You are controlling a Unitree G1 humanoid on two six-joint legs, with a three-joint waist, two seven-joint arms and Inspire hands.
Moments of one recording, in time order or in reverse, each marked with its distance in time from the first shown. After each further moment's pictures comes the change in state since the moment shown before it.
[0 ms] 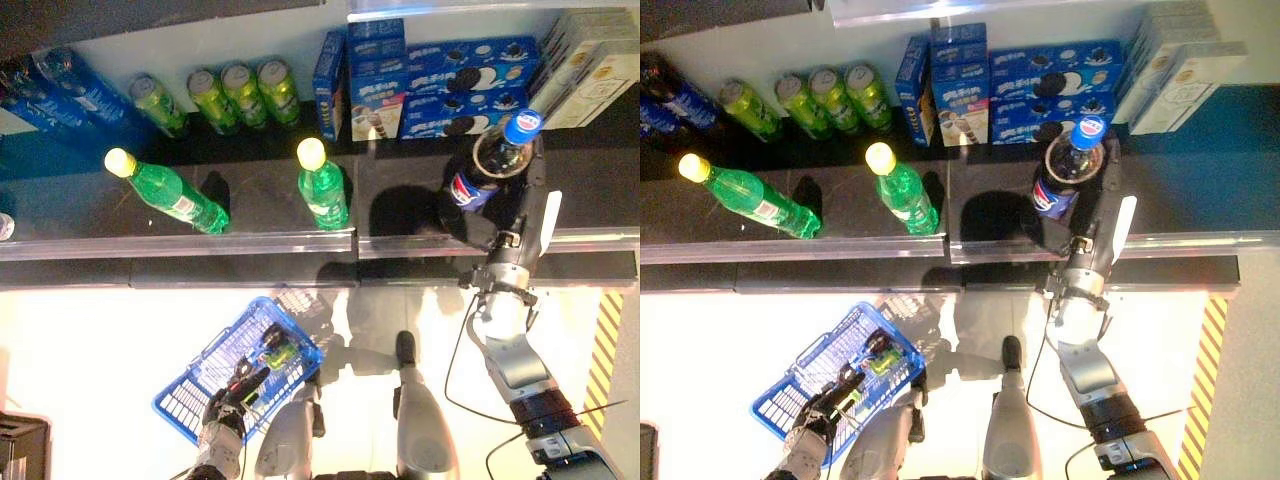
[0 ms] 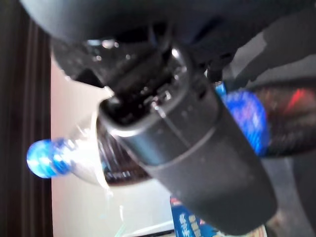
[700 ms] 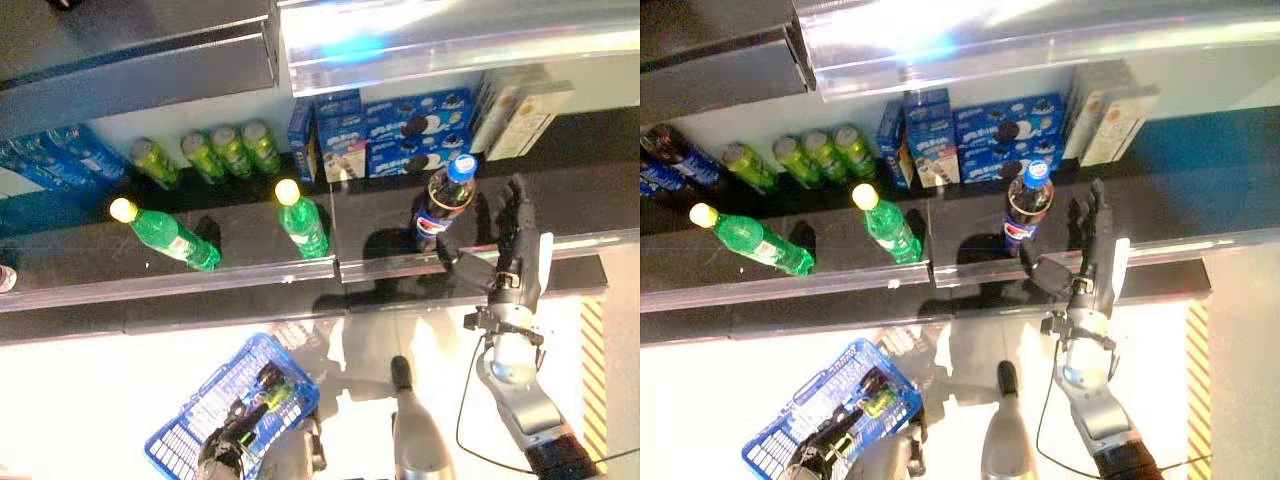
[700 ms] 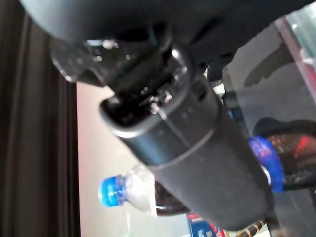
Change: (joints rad) left arm 0.131 -0.023 0.020 0.010 0.033 0.005 0.009; right arm 0.258 -0.040 -0.001 -0.129 0.005 -0.025 0.057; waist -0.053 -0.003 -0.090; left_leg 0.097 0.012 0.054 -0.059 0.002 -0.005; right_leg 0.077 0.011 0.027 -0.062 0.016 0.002
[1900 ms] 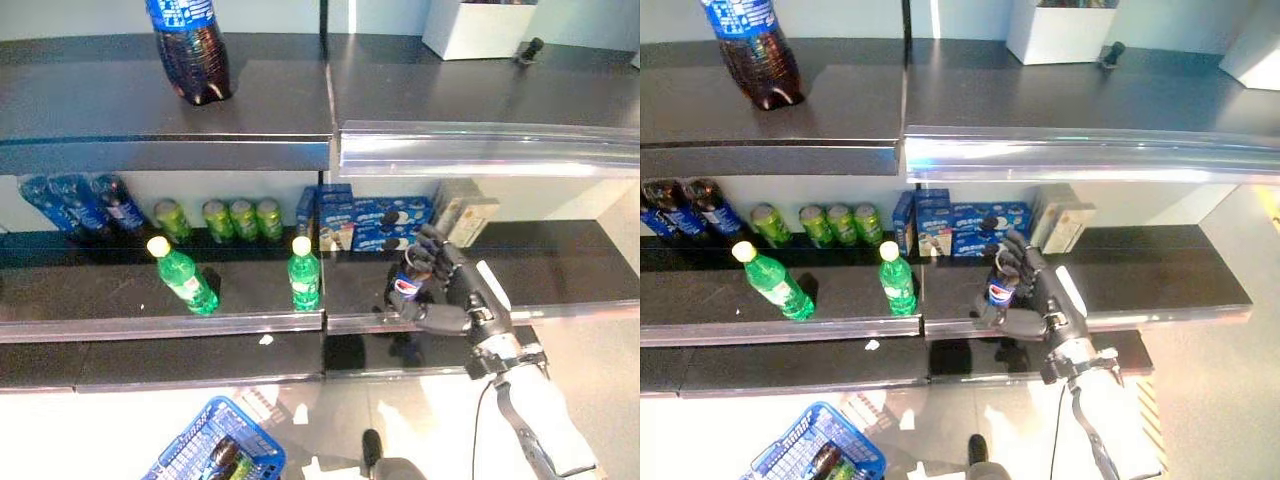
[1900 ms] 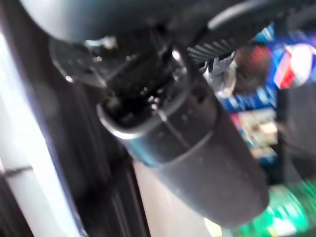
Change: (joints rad) left arm 0.168 0.023 0.165 0.102 0.059 0.015 0.000; right arm 0.245 -0.047 -0.092 -0.187 0.141 0.076 0.515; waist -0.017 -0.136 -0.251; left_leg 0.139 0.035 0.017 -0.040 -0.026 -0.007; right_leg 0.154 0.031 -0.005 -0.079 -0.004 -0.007
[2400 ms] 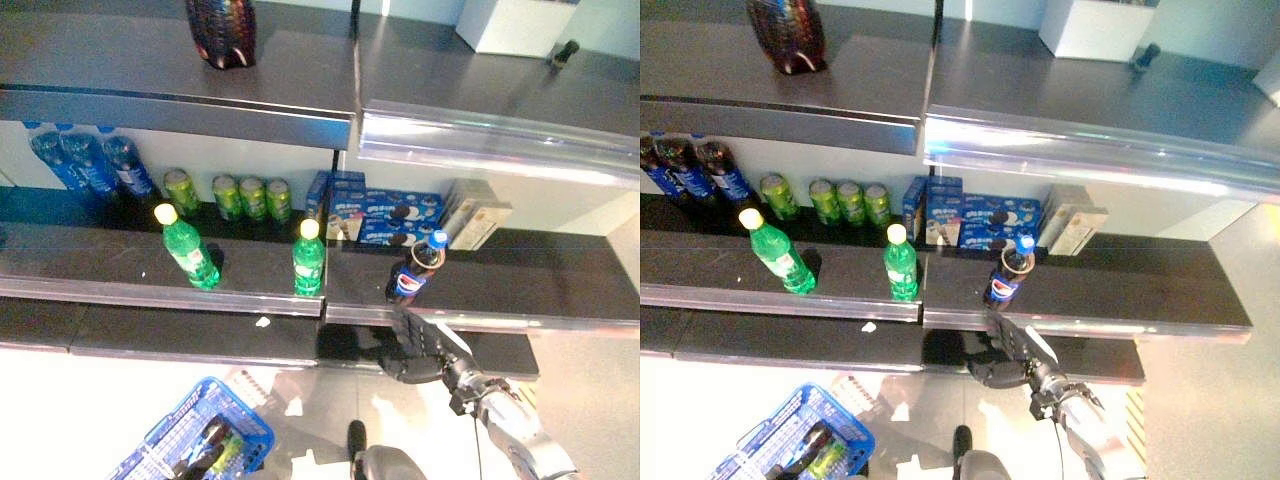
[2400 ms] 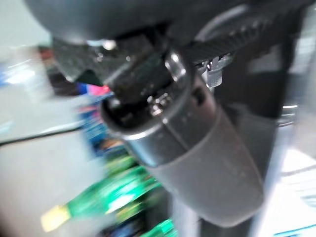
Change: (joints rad) left arm -0.051 0.065 0.001 0.000 -0.019 0.001 0.000; right arm -0.004 -0.010 0.148 0.185 0.045 0.154 0.266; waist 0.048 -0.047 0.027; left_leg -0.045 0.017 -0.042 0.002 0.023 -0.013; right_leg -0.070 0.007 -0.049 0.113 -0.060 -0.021
